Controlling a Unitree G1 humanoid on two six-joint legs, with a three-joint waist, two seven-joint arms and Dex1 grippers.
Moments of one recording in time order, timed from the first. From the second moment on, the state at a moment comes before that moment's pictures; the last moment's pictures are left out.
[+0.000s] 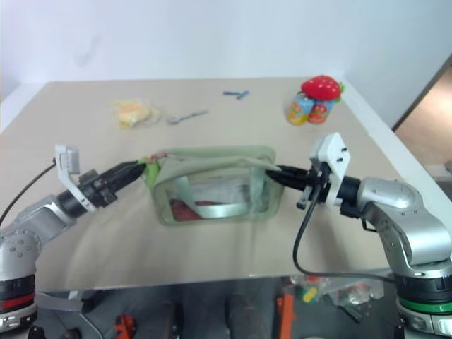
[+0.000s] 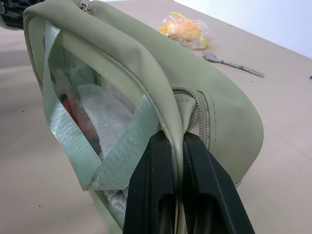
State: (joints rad) left arm -0.26 0.52 0.33 -0.20 -0.96 0.76 -0.66; right arm -0.31 -0.82 -0.18 -0.34 0.59 0.56 0.92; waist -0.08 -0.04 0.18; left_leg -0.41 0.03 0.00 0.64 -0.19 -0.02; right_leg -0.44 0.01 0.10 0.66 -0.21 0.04
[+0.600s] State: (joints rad) left arm -0.28 0.52 0.31 -0.18 -0.96 0.79 -0.64; right arm -0.28 -0.83 -0.19 -0.33 0.57 0.50 0.96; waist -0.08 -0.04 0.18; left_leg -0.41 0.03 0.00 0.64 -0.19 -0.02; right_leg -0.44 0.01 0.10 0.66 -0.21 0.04
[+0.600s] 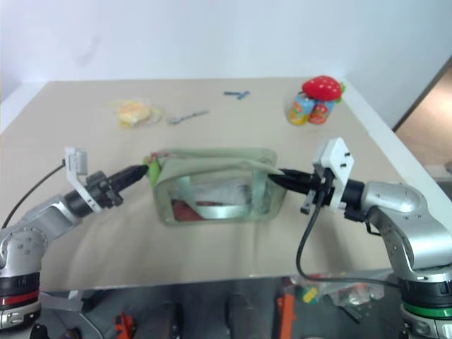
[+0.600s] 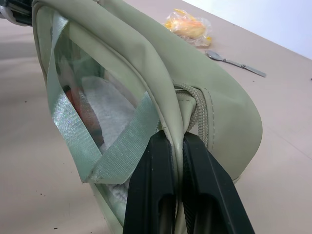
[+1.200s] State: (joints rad) left arm -0.33 0.52 0.27 -0.13 -0.91 0.76 -0.76; right arm -0.28 -0.83 -0.19 -0.32 0.55 0.48 0.98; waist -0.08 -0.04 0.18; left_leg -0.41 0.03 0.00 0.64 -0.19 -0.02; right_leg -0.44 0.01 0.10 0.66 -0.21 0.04
